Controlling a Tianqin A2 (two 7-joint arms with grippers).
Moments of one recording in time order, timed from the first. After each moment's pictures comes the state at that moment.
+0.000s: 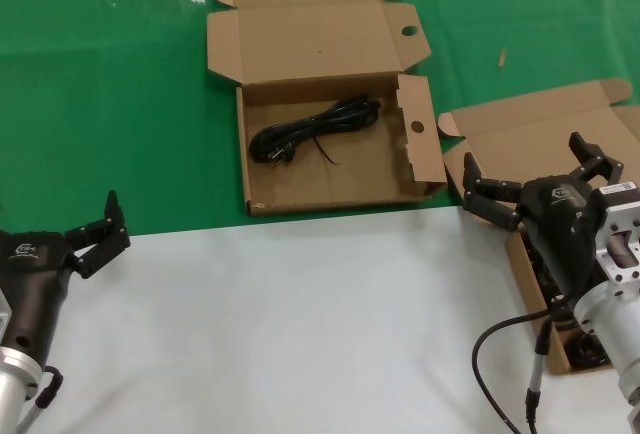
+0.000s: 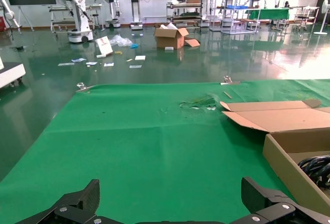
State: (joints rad) left arm 0.00 -0.30 1.60 -1.60 -1.80 0.00 0.00; right arm 0.04 0.30 -1.62 1.59 1.78 -0.04 0.00
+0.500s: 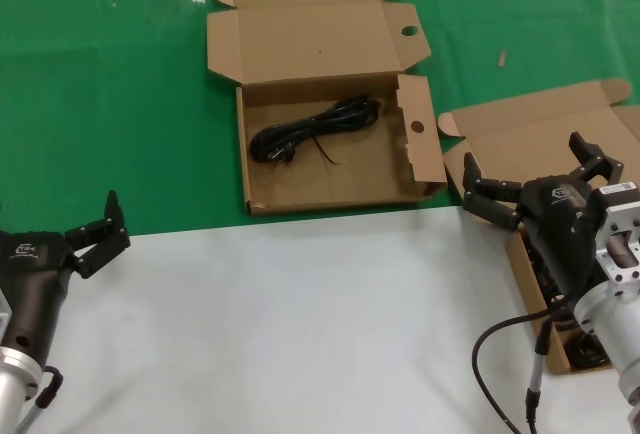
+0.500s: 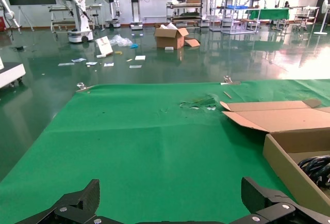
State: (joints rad) left arm 0.00 -0.30 1.60 -1.60 -1.80 0.00 0.00; right arm 0.04 0.30 -1.62 1.59 1.78 -0.04 0.00
